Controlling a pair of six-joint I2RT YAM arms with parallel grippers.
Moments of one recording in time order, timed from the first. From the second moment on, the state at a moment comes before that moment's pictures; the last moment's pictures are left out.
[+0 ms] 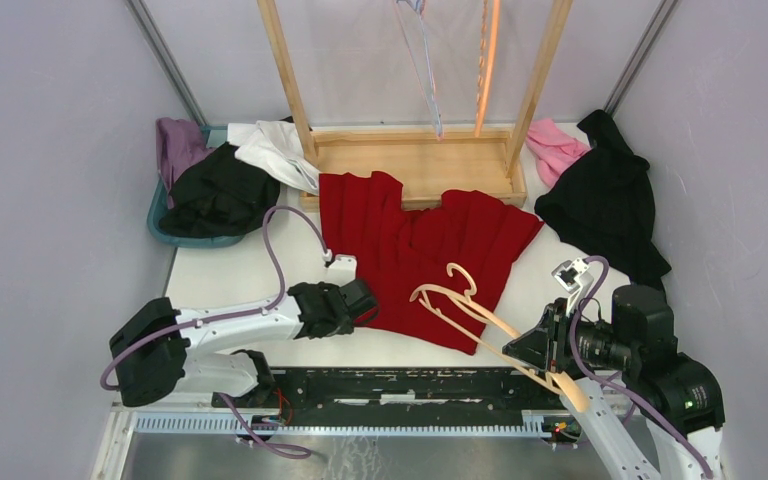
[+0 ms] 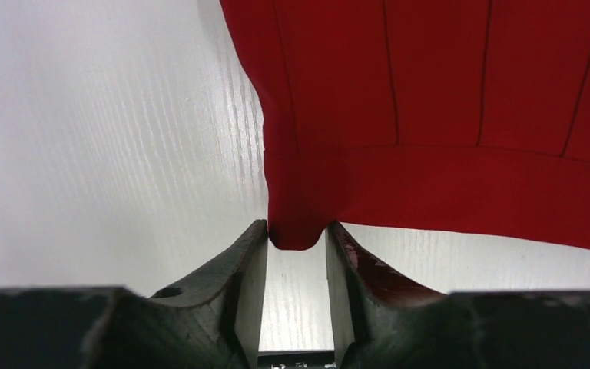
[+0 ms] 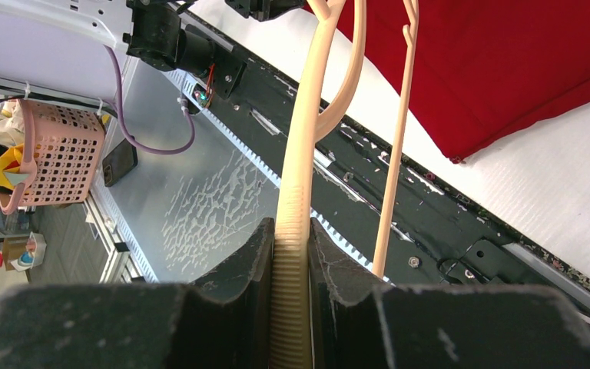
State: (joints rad) left arm -1.06 1.23 0.64 -0.69 -0.50 -0.89; right arm 0.27 0.36 1.01 -1.29 -0.71 0.34
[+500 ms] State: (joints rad) left arm -1.06 1.31 0.71 -0.65 -0.51 -0.86; right arm 0.27 0.36 1.01 -1.29 -0.73 0.33
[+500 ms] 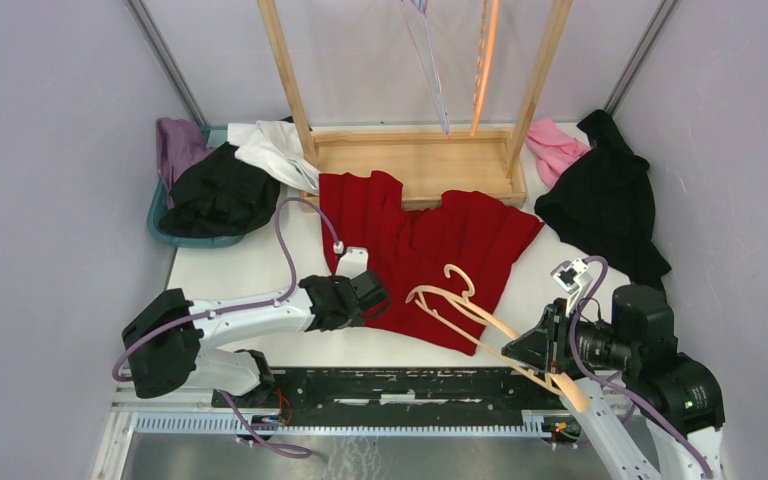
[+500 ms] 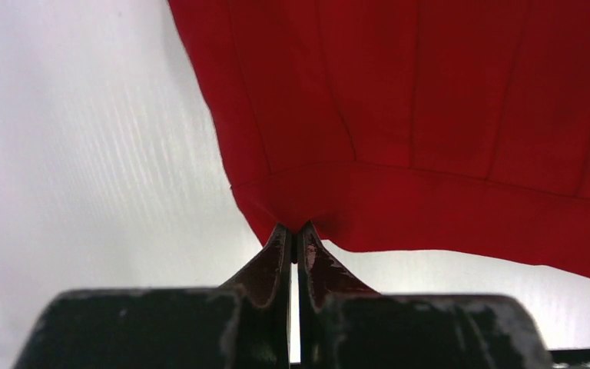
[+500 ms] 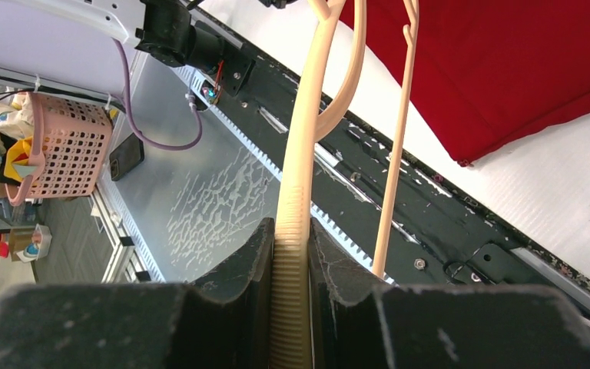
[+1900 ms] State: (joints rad) left arm -0.96 1.53 1.11 -0.61 -0.39 -0.68; right arm 0.30 0.36 1.01 -1.18 -0.87 0.42
